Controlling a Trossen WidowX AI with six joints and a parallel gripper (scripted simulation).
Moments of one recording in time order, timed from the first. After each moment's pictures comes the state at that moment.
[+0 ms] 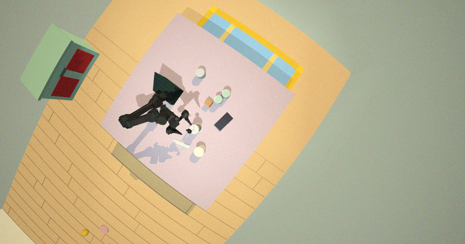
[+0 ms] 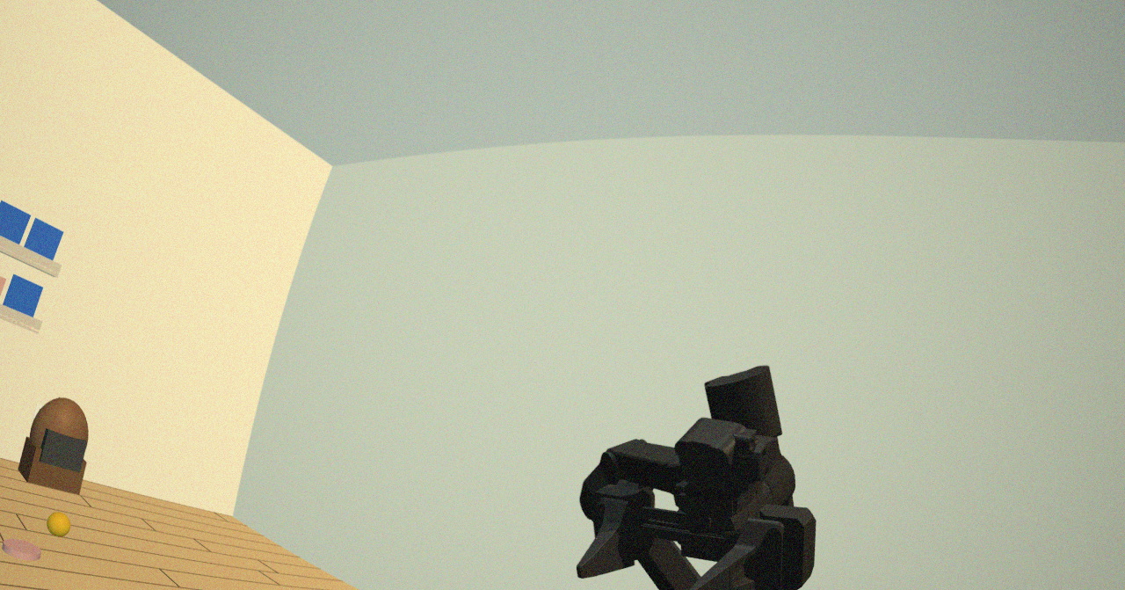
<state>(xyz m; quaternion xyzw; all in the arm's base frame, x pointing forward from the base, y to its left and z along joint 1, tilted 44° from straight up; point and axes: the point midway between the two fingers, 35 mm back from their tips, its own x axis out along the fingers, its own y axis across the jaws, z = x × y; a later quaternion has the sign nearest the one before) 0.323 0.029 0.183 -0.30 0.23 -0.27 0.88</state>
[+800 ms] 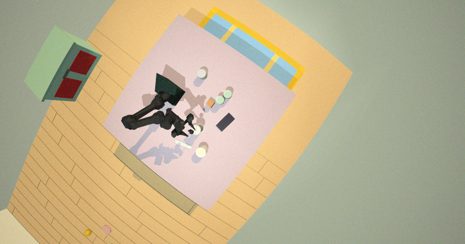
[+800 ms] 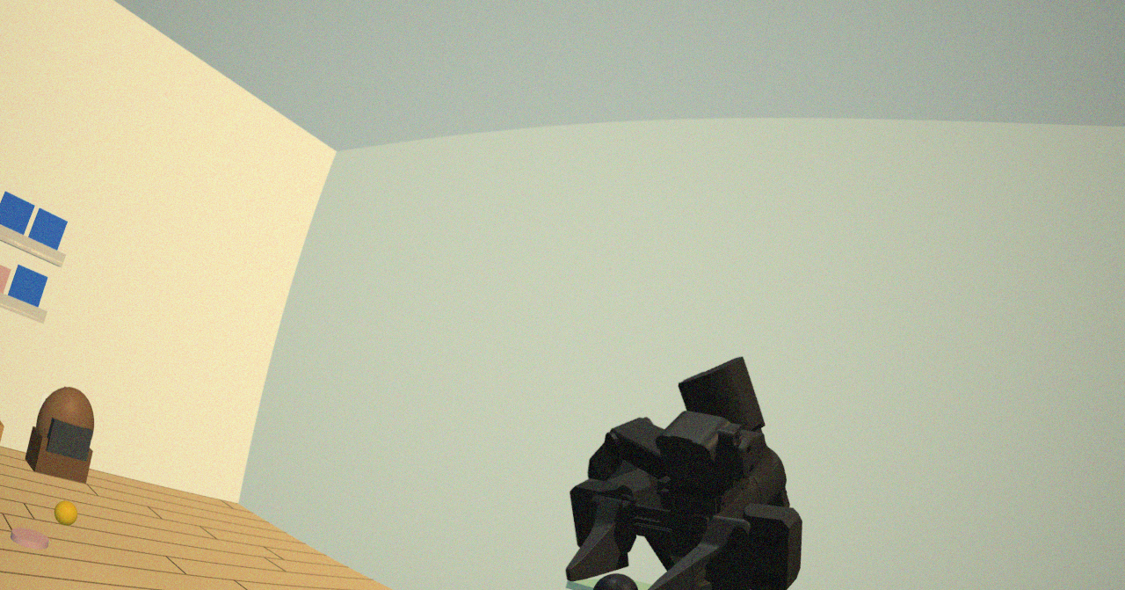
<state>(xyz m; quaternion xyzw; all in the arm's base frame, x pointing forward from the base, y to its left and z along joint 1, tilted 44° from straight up) 0.344 0.010 0.176 -0.31 0.23 -0.27 0.88</state>
